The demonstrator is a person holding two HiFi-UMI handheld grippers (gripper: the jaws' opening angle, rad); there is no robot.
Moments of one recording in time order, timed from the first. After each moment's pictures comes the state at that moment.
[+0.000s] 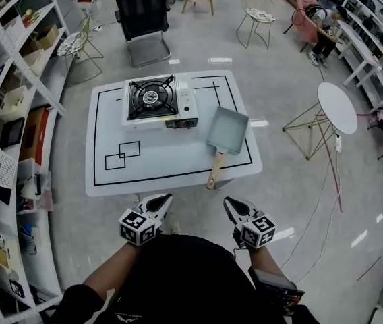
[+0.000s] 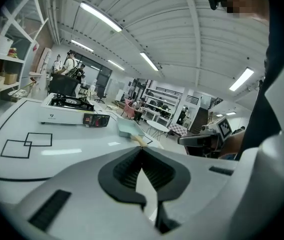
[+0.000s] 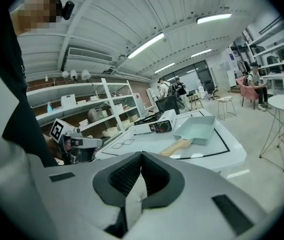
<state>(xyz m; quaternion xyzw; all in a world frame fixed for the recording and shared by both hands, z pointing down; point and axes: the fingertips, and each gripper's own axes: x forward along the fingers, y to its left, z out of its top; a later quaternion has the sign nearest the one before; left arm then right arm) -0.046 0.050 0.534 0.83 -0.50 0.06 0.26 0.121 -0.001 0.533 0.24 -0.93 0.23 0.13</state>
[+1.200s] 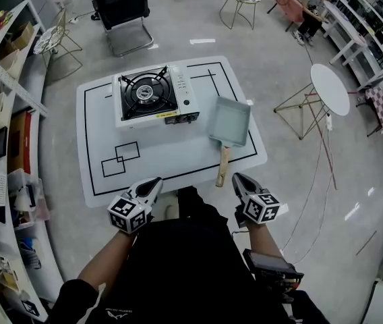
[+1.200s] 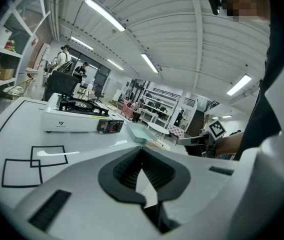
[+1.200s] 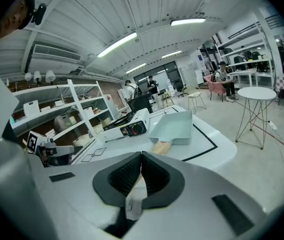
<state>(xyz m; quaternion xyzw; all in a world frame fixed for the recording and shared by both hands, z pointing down) -0.129 0.001 0.541 0.84 -0.47 0.05 0.26 0.104 -0.077 0.563 0.39 -0.86 0.29 0.13</state>
